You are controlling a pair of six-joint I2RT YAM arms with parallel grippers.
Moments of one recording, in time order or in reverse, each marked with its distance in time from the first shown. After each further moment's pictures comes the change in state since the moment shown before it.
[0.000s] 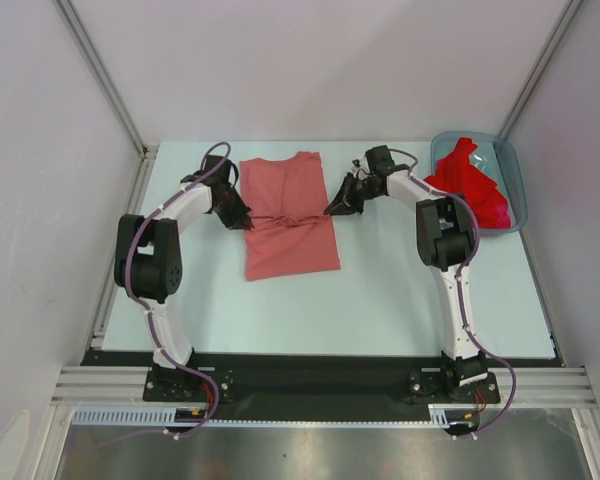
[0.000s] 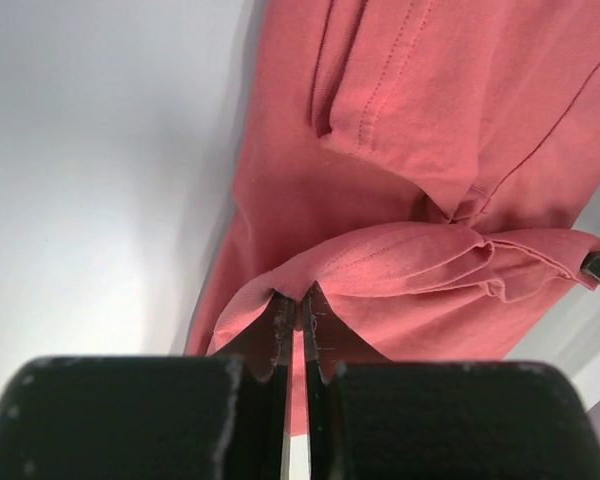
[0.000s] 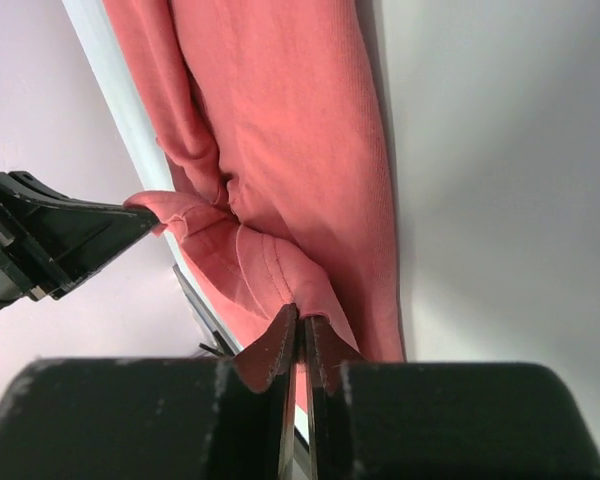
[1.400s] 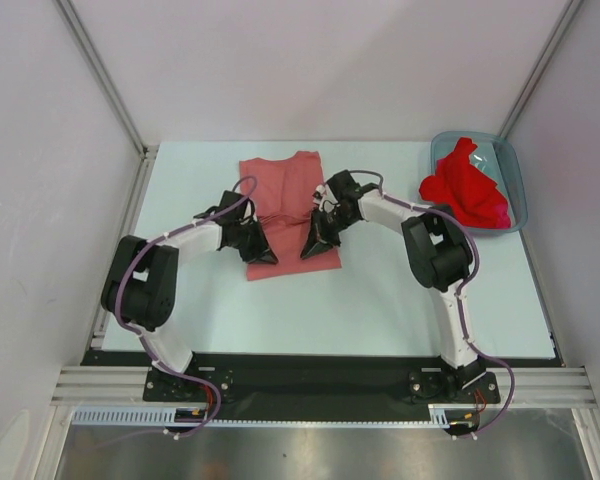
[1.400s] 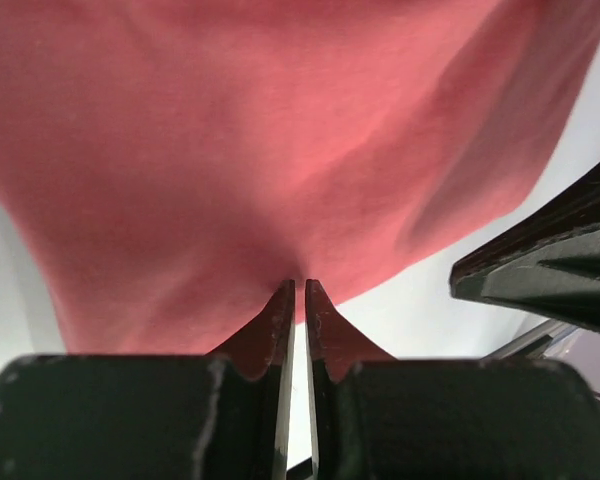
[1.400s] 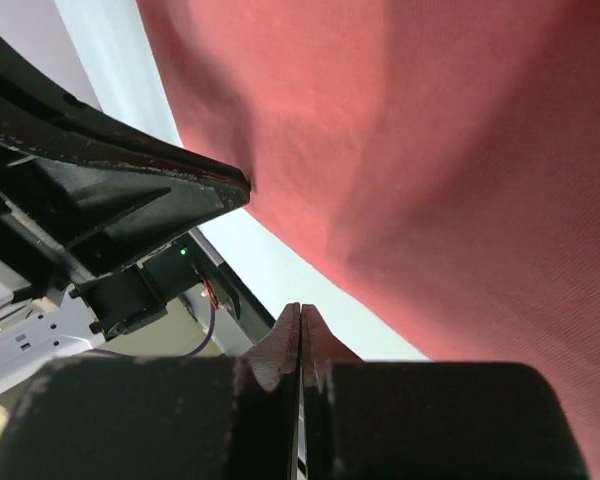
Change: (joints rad) left arm -0.150 -0.210 -0.402 0.241 0.216 0.096; right arm 0.244 -0.217 -0.272 -0.100 0.006 -0.132
